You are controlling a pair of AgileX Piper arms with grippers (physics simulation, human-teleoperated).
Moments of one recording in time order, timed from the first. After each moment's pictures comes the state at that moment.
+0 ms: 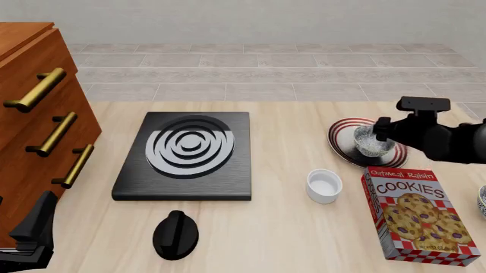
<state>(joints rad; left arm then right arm) 0.00 0.01 0.00 0.00 0.00 -0.15 1.80 -0.92 -0.24 -0.03</state>
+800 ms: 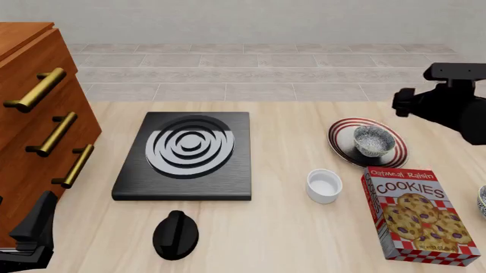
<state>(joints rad) 0.00 0.01 0.00 0.00 0.00 -0.15 1.49 -0.91 -0.07 -0.05</state>
